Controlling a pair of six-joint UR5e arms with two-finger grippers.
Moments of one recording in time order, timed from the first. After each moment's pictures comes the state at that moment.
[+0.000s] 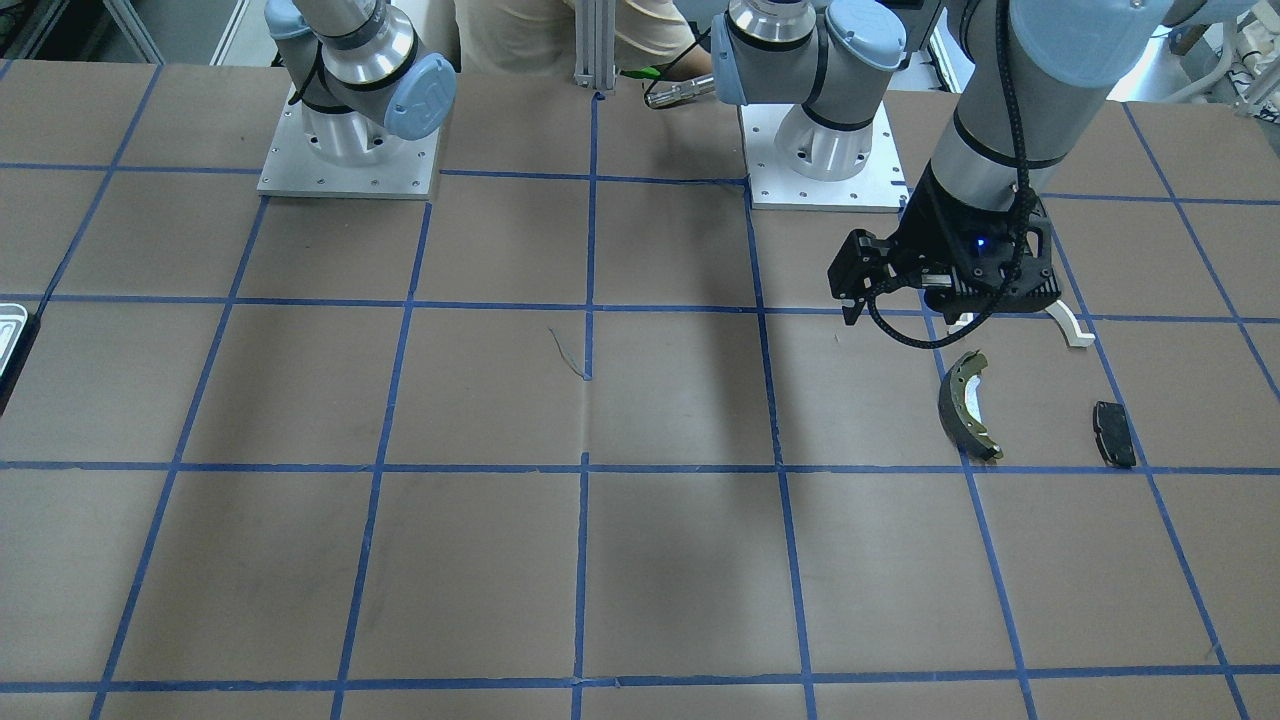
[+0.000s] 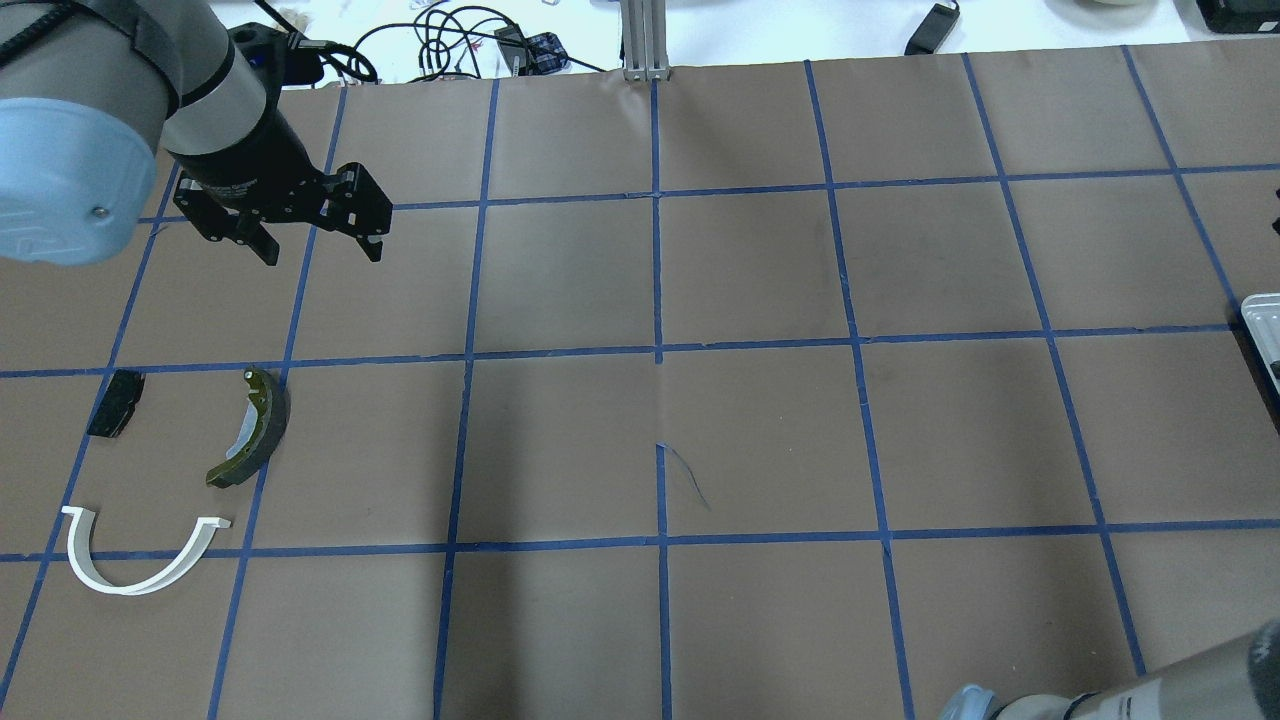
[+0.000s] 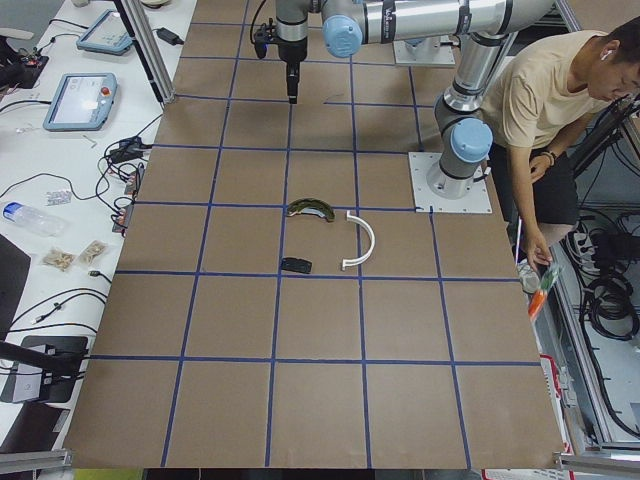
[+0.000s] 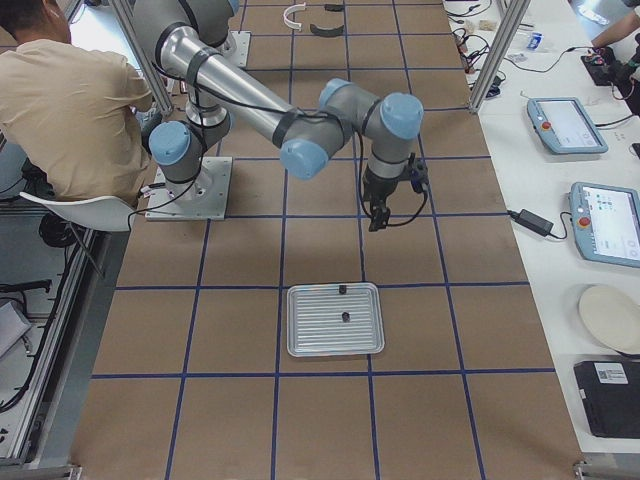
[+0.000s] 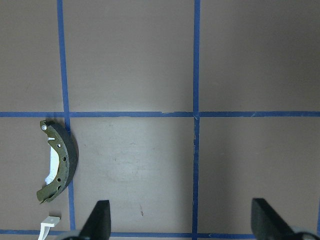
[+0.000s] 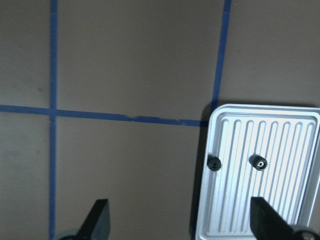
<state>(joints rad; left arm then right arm) -1.51 -1.61 -1.64 -1.44 1.60 0.06 0.90 -1.24 1.49 -1.82 -1.66 -0.79</state>
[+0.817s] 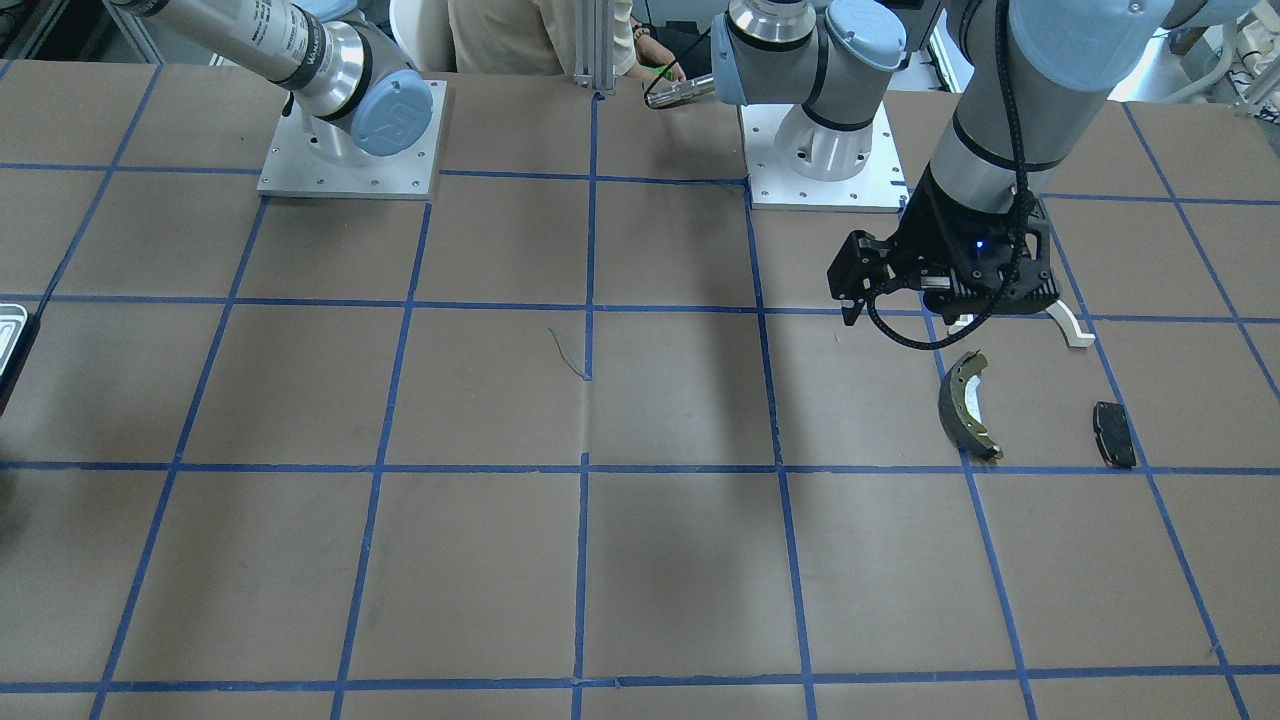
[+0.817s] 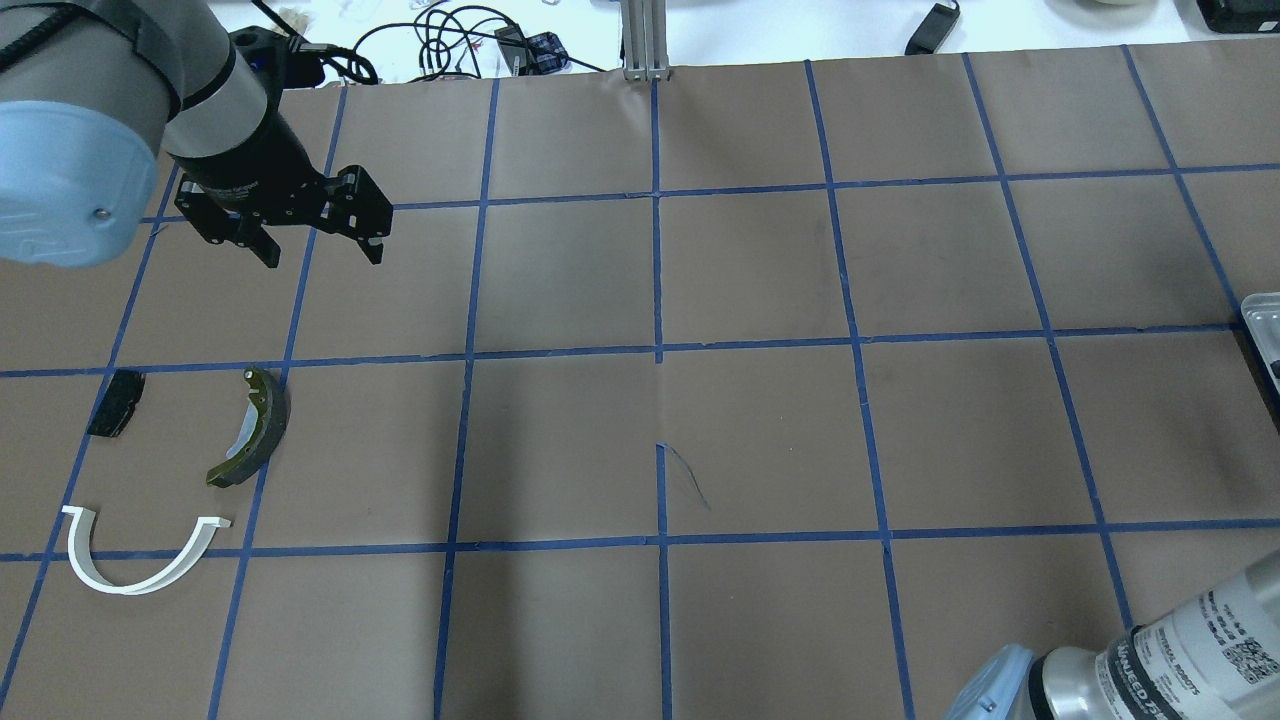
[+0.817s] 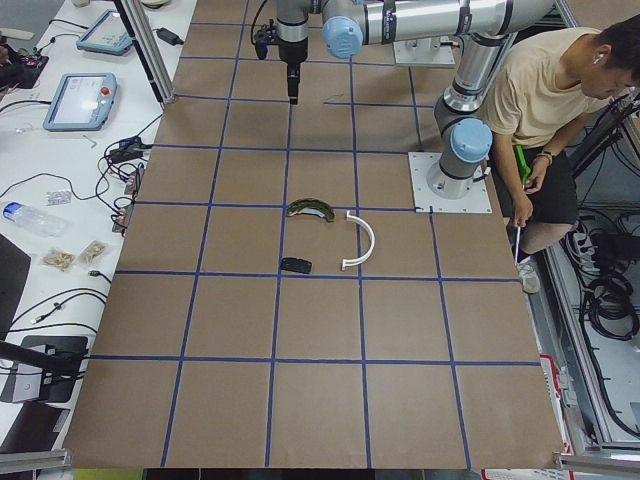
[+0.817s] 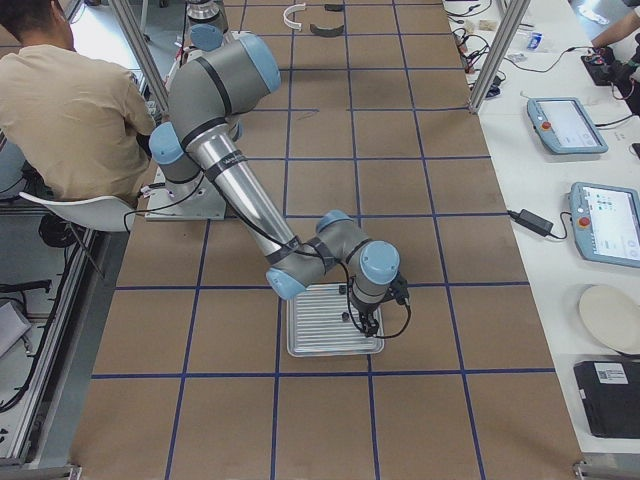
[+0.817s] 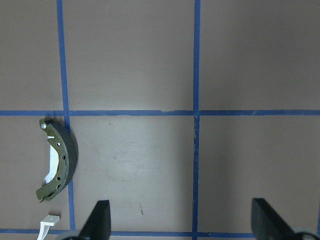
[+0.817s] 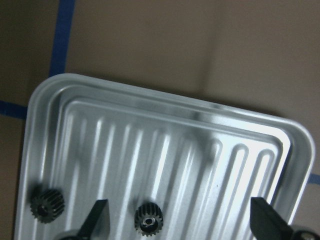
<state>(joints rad) -1.51 -1.61 -1.65 -1.44 1.60 0.06 0.68 -0.93 1.49 -2.14 -1.63 -1.15</state>
